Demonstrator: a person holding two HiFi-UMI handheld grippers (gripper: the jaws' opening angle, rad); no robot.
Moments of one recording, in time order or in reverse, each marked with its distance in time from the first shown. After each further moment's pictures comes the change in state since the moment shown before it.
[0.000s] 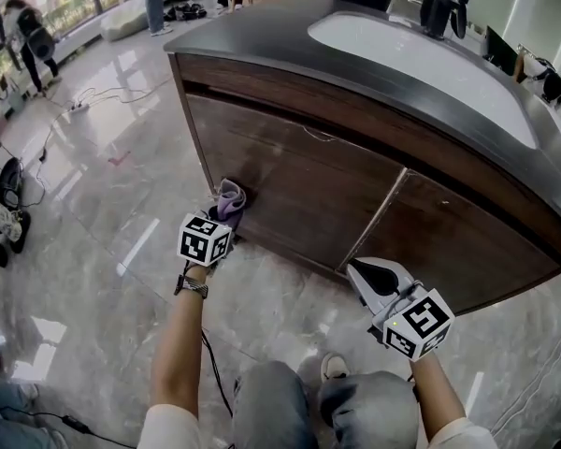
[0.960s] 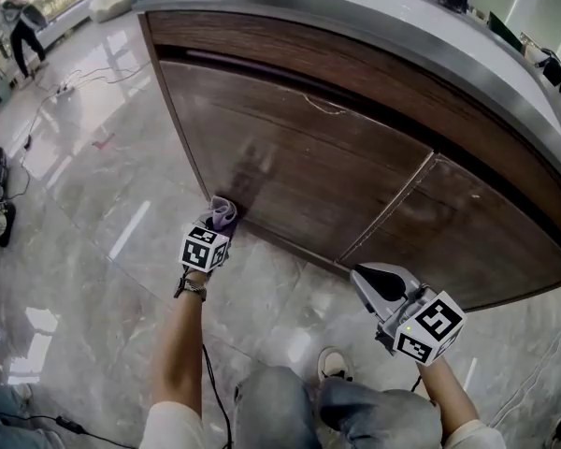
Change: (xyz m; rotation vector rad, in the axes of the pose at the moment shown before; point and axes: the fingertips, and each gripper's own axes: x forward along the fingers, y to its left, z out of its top) left arm 0.056 0.006 -0.131 -0.032 0.143 -0.004; right arm 0.008 -0.011 -0.052 0.122 0.046 0.057
